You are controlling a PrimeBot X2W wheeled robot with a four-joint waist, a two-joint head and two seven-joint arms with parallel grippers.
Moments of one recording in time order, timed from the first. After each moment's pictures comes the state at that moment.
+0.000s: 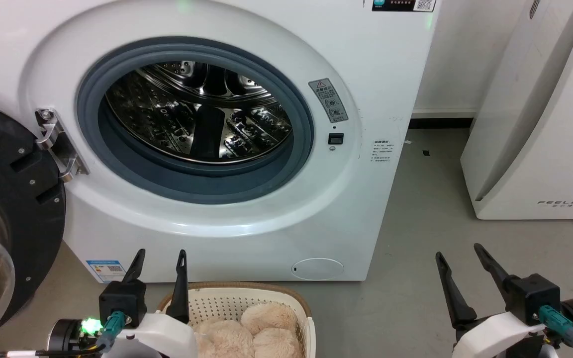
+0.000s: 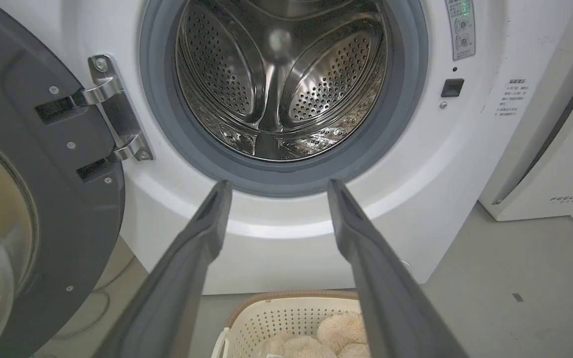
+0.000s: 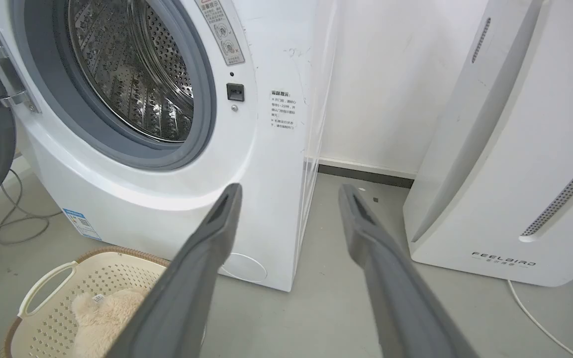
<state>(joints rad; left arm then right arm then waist) 0.02 0.05 -0.01 0.01 0.00 0.01 -0.01 0.01 -0.05 0.01 0.01 0.02 0.13 -0.01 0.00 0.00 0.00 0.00</state>
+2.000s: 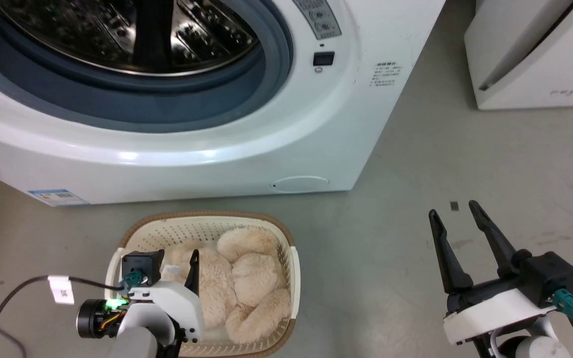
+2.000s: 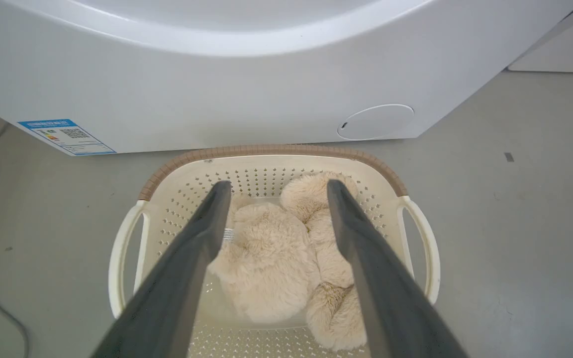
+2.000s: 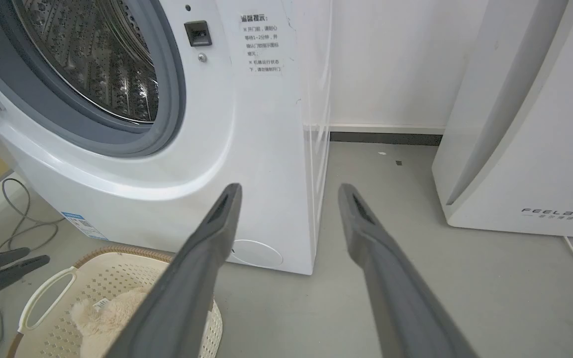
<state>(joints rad) -0.29 0.09 -0.08 0.60 -0.16 -0.01 -0.09 -0.07 -0.05 0.06 -0.01 0.11 0.13 -0.13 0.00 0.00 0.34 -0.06</state>
